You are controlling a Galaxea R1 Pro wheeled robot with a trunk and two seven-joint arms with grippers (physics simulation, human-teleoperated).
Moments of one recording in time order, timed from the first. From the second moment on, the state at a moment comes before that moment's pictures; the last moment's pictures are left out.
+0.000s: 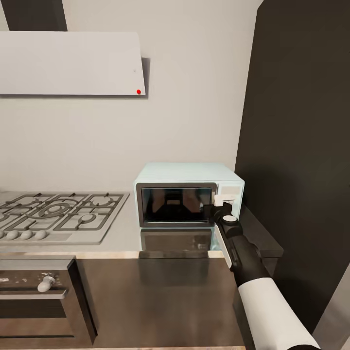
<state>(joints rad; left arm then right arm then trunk) 0.00 -0.02 0.01 -0.09 0.10 -0.01 0.00 -0.74 0.16 0.06 -1.11 0.12 0.48 -0.13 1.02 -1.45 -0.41</state>
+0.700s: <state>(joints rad) 0.00 -0.02 0.01 -0.09 0.10 -0.01 0.00 -0.74 0.16 0.05 -1.11 0.08 0.48 -0.14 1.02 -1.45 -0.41</state>
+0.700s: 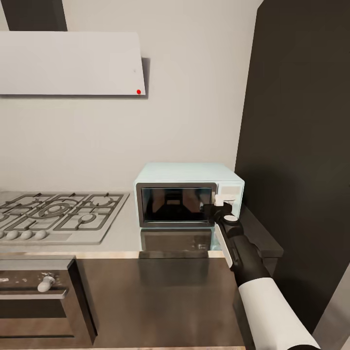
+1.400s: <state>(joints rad) 0.00 -0.02 0.01 -0.09 0.10 -0.01 0.00 -0.74 0.16 0.05 -1.11 0.12 0.49 -0.14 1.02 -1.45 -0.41</state>
